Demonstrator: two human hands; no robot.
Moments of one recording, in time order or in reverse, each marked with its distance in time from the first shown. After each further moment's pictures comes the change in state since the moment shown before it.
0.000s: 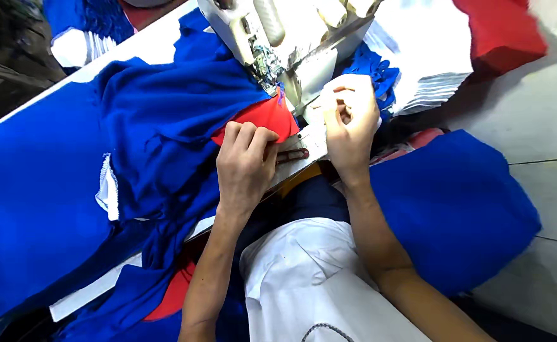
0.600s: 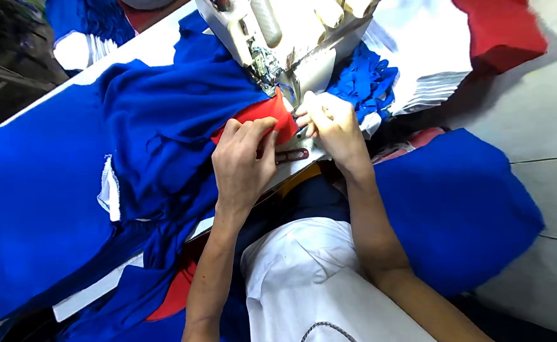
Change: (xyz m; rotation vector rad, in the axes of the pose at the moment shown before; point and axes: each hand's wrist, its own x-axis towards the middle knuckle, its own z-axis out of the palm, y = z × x) left_hand 0.007 0.002 -0.005 -0.041 -0.041 -0.082; right_hand 0.009 0.012 0.001 0.038 -0.254 0.207
